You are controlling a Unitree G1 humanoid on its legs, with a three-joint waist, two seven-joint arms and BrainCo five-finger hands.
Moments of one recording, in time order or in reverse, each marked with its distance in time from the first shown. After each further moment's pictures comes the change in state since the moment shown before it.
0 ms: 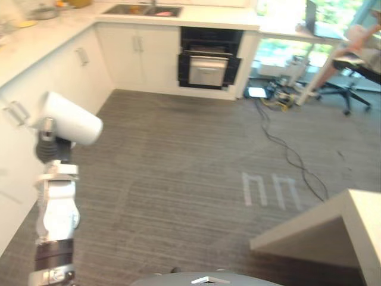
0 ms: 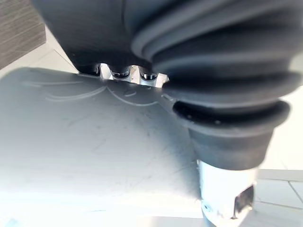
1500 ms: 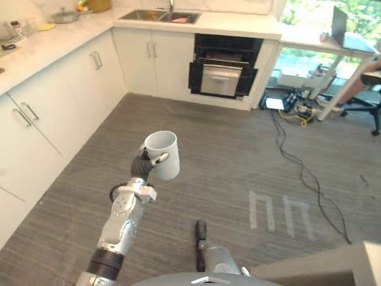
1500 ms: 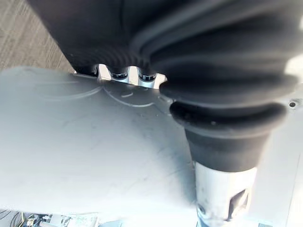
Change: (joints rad) left arm 0.037 -0.164 -0.372 0.109 0.564 0.000 0.024; right arm -0.048 0.033 0.184 -0.061 0.079 -0.098 -0.033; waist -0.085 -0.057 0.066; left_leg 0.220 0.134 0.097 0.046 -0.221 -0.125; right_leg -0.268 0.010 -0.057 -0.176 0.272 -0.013
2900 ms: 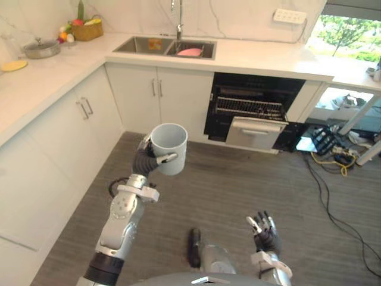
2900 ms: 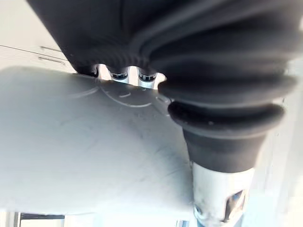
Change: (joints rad) left arm 0.032 0.006 -0.017 -0.180 0.133 -0.057 -0.053; right arm 0.144 0.026 0.189 -0.788 -0.038 -0.235 -0.104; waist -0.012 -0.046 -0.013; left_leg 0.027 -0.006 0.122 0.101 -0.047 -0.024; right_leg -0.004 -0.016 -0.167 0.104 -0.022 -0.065
